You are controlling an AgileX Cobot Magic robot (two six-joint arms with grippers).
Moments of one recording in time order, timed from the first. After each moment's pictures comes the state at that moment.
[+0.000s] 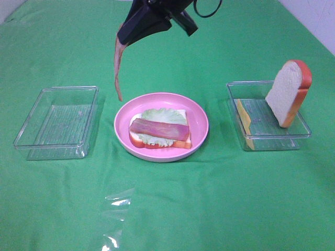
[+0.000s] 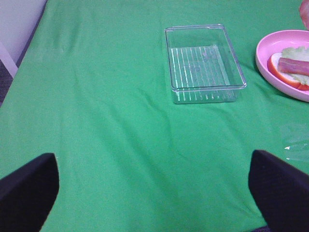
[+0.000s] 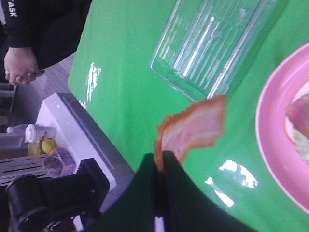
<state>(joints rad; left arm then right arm) 0.02 -0.01 -0.52 -0.03 1.09 0.02 0.47 2.08 -1.96 0.83 1.22 -0.18</state>
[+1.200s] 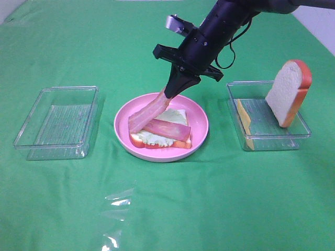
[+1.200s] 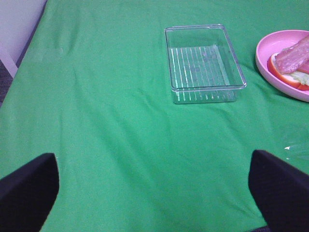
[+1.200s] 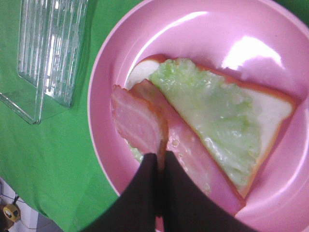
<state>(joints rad) 0.02 -0.01 -0.52 -0.03 1.09 0.02 0.36 2.32 -1.95 0.61 1.16 -0.18</state>
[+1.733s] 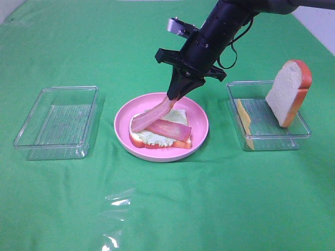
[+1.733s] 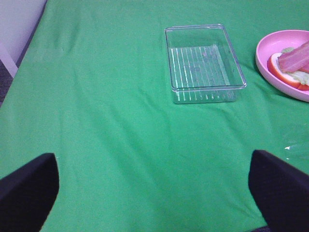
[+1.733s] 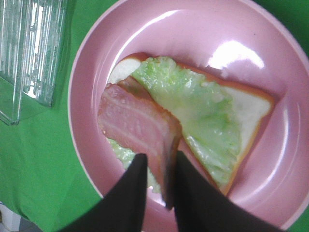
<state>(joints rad) 0.02 -0.01 -0.52 -0.03 1.09 0.02 0.36 2.32 -1.95 0.55 1.15 -0.17</state>
